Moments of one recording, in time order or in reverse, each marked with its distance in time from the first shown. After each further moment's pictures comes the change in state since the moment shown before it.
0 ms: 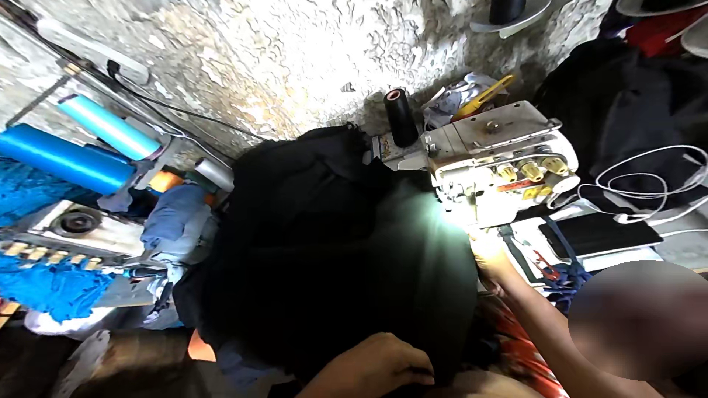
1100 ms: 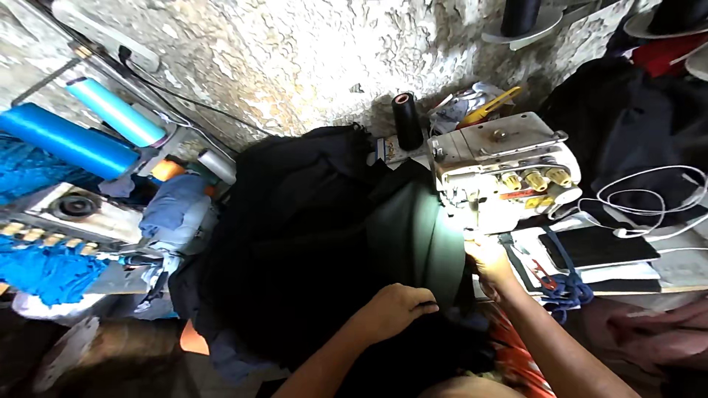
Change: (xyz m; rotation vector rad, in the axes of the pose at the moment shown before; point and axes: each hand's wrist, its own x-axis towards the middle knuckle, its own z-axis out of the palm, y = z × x) left_hand 0.049 -0.020 -0.025 0.148 0.231 -0.117; right_hand 0.003 0.002 0.000 -0.027 0.040 -0.066
